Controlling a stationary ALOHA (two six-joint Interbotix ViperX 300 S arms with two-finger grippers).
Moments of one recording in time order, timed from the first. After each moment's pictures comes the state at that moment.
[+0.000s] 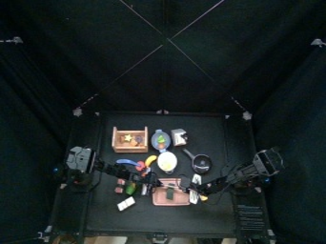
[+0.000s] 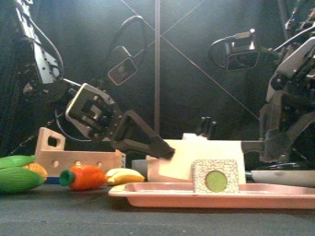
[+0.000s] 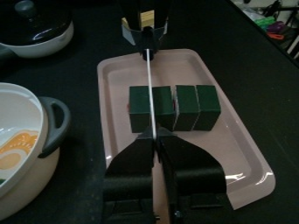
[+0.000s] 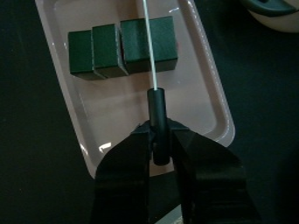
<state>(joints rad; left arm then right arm) -0.09 0.31 0.79 0.10 -0.73 -0.04 0.36 -0.11 0.86 -0.76 0.36 1.31</state>
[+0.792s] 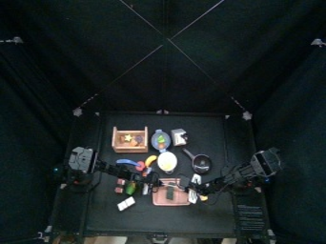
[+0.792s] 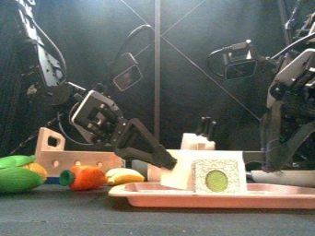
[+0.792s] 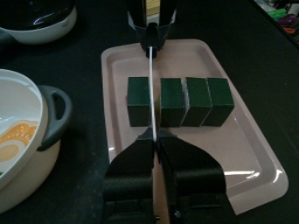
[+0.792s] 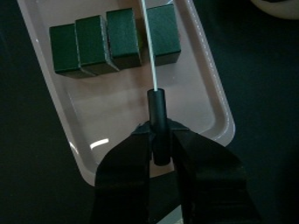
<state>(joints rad) -0.08 0.33 0.76 0.07 -0.69 -0.04 0.36 -0.08 0.86 -0.72 0.37 1.31</state>
